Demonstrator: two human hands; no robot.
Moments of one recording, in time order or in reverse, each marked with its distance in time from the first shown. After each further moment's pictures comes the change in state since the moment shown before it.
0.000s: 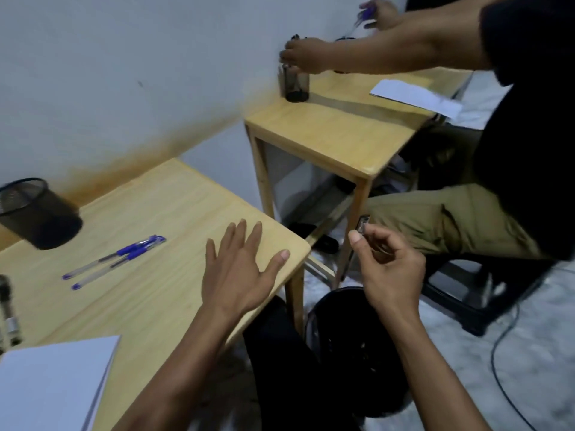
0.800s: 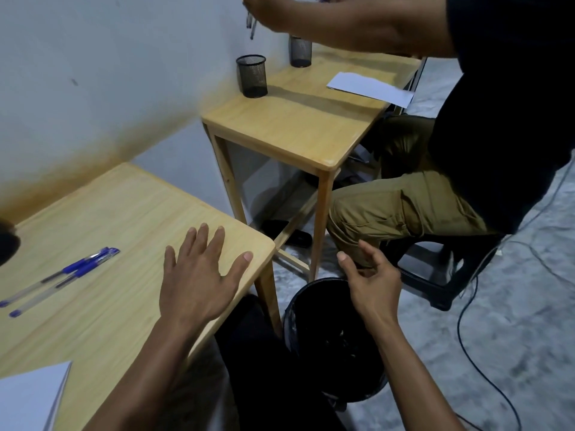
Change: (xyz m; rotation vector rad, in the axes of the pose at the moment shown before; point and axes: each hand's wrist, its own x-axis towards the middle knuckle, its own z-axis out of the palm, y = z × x) left_hand -0.002 -0.003 0.006 0.072 0.010 0.028; right_hand -0.010 0.052 -0.038 -0.134 0.051 0.281
